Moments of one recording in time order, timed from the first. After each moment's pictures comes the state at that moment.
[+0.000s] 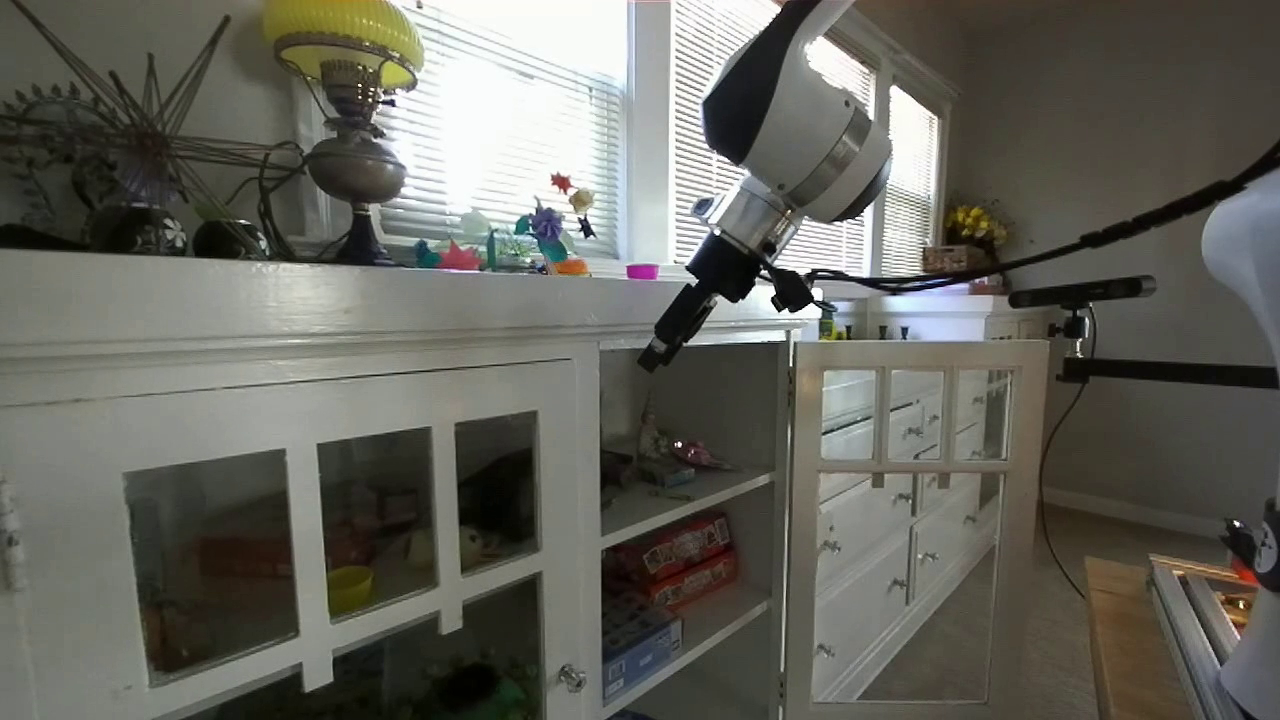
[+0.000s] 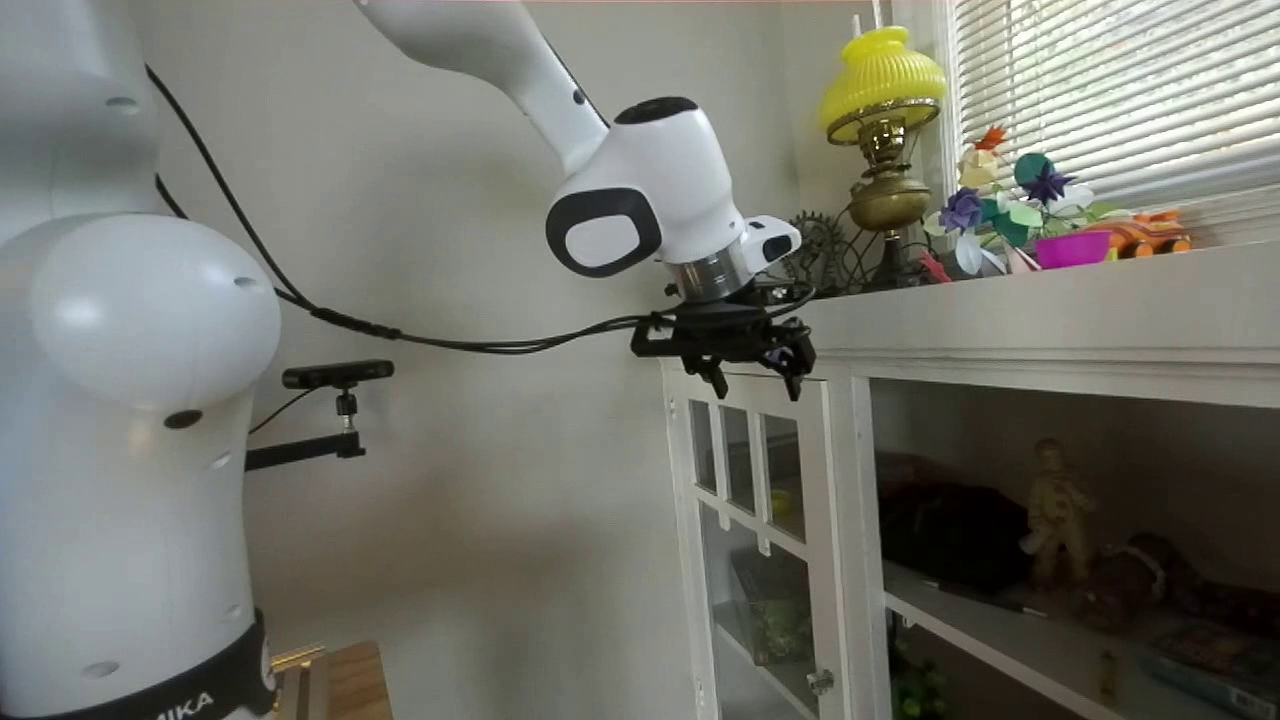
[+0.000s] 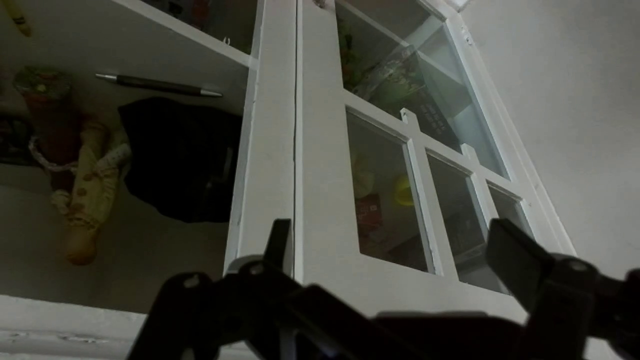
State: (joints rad) arm 0.51 -0.12 -0.40 -2.54 0.96 2.95 -1.21
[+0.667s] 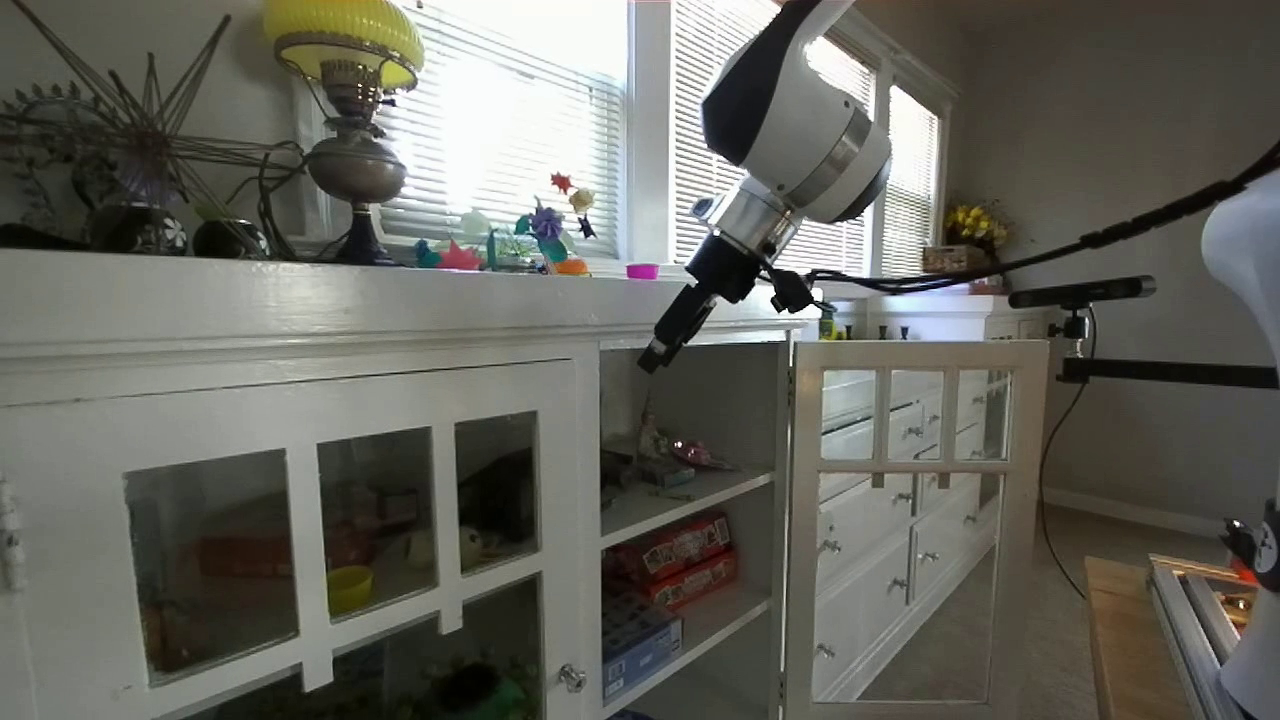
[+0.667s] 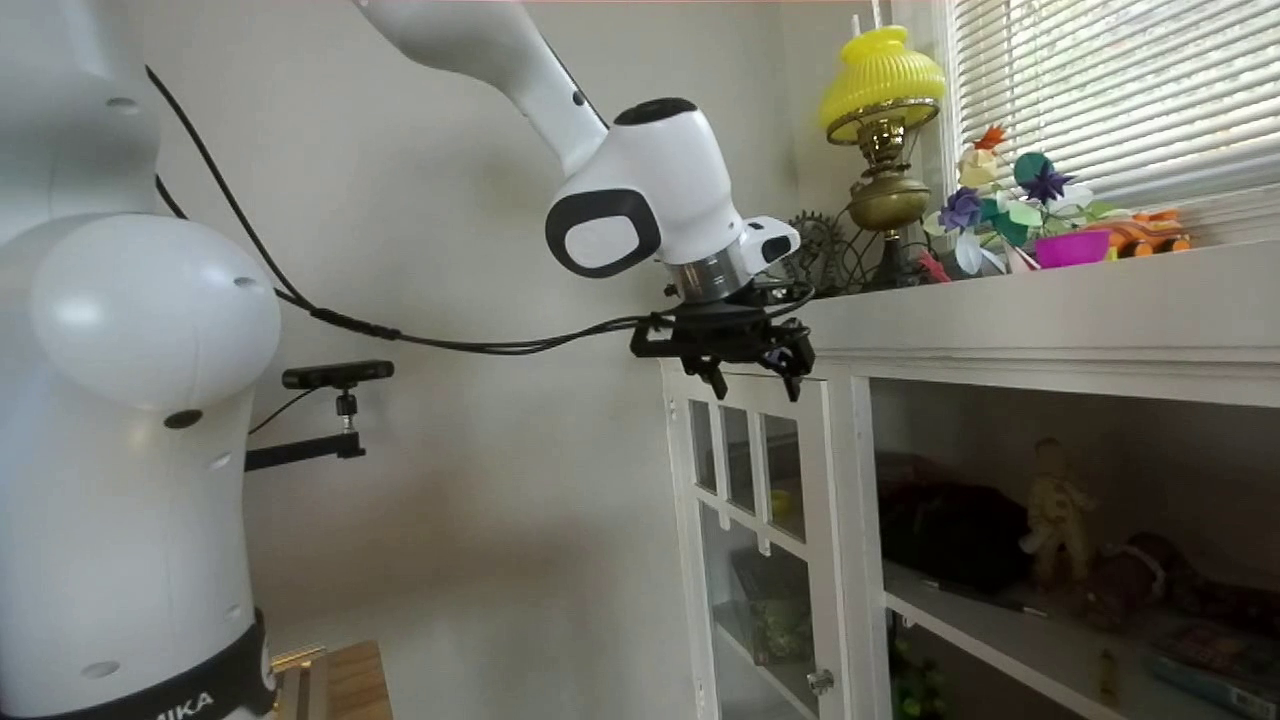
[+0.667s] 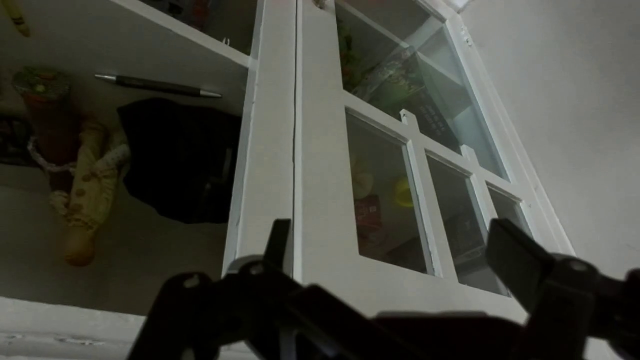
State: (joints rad) arm 0.52 -0.12 -0.39 -2.54 0.96 2.96 -1.21
